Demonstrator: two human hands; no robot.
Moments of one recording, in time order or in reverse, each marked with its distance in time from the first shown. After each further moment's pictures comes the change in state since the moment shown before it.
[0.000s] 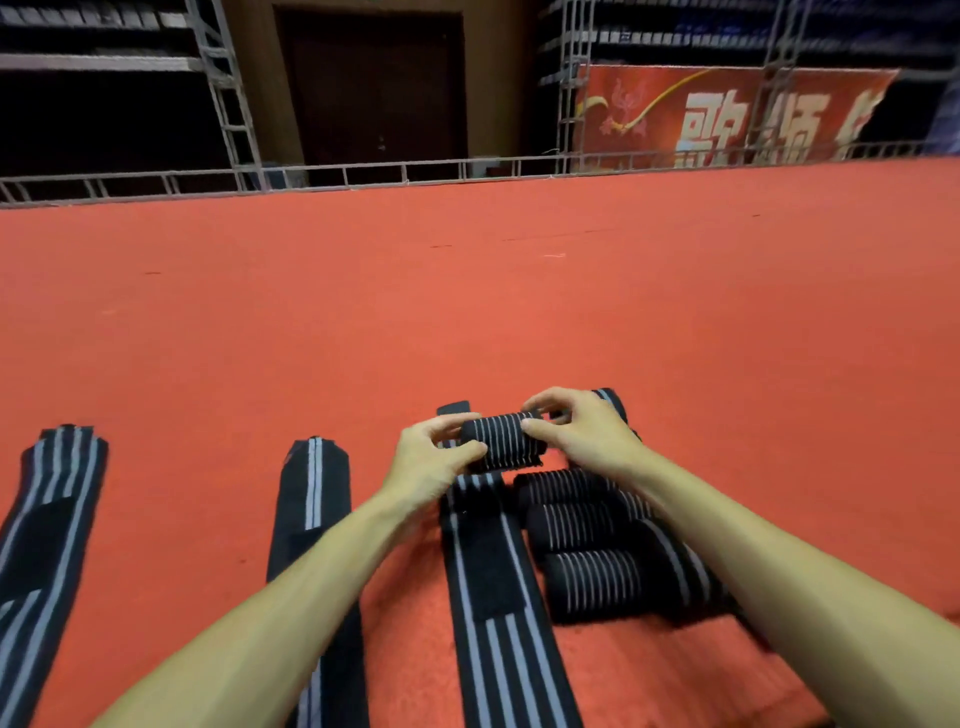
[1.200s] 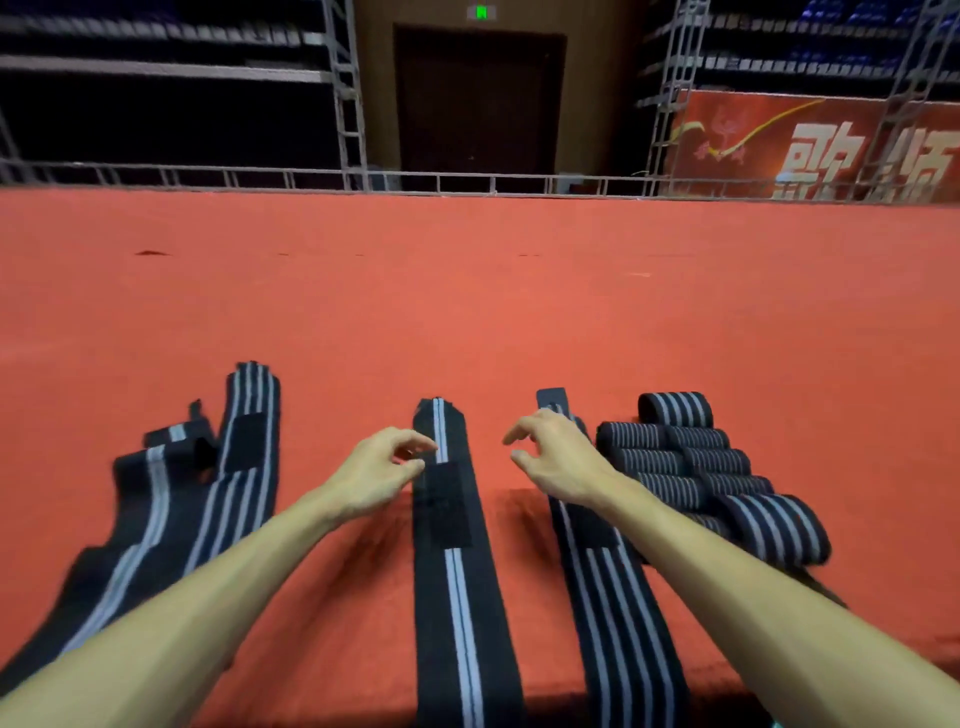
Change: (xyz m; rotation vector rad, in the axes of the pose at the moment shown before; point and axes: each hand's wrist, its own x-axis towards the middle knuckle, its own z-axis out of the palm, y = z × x) left_hand -0.110 0.001 -0.163 0.701 -0.038 0.052; right_hand -0.059 -0.097 0.096 -0.349 -0.223 -0.226
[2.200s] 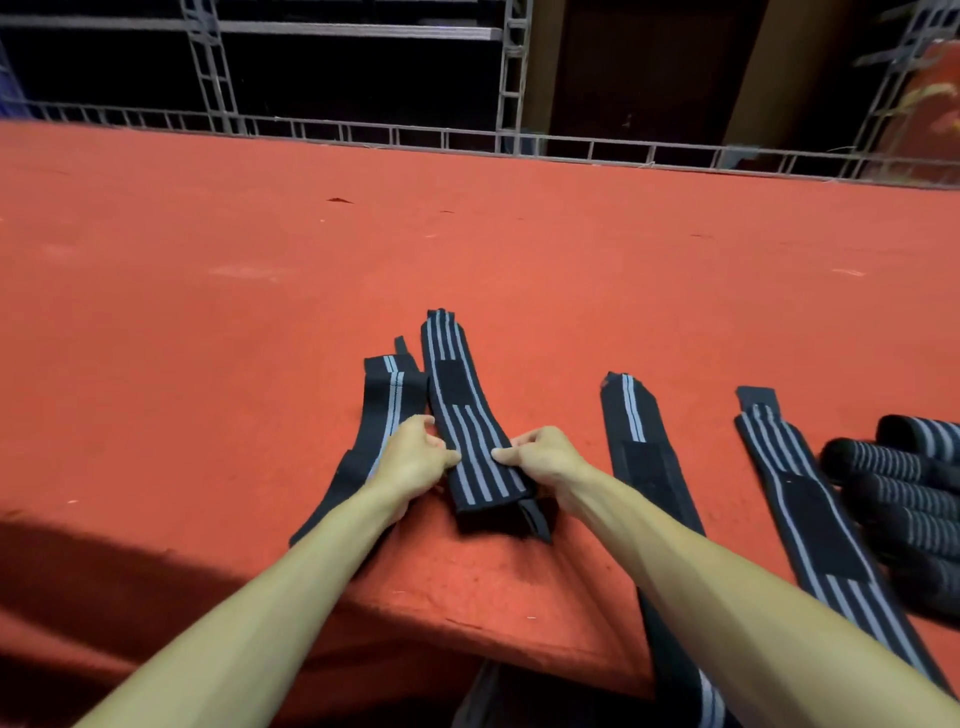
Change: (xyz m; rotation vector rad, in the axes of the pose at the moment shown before) left_hand -0.100 -0.123 -0.078 -0.378 0.346 -0.551; right_hand 0.049 -0.187 0.154 0.744 -0.320 0.362
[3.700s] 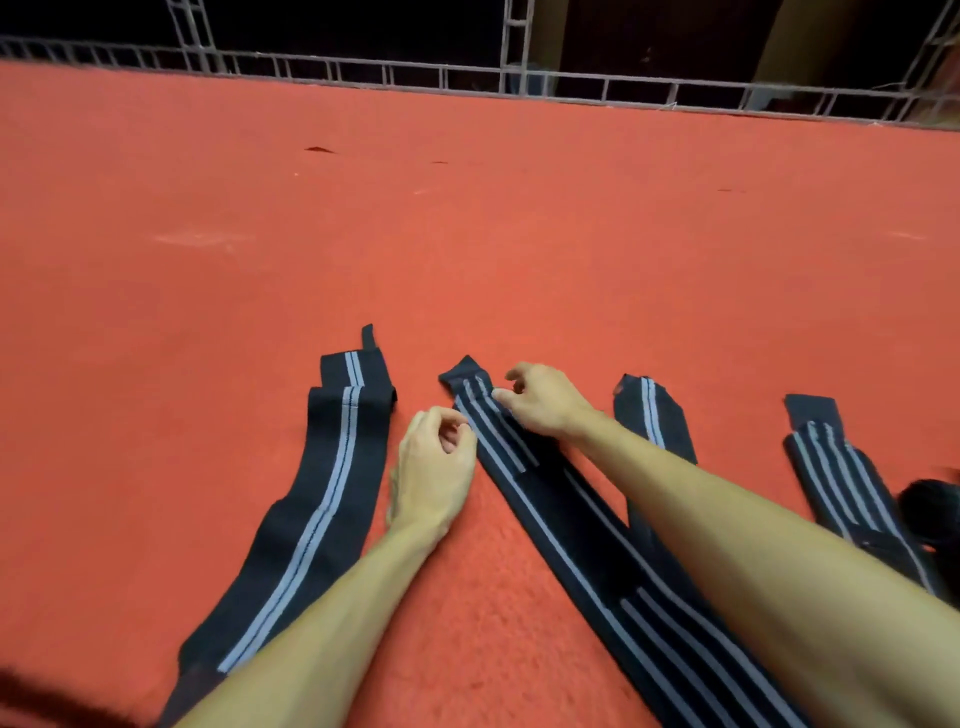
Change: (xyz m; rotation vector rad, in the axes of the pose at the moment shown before) left_hand 0.070 0.000 0.071 0.057 0.345 0.222; right_hand 0.141 -0.025 -0.045 -0.714 0.030 -0.284
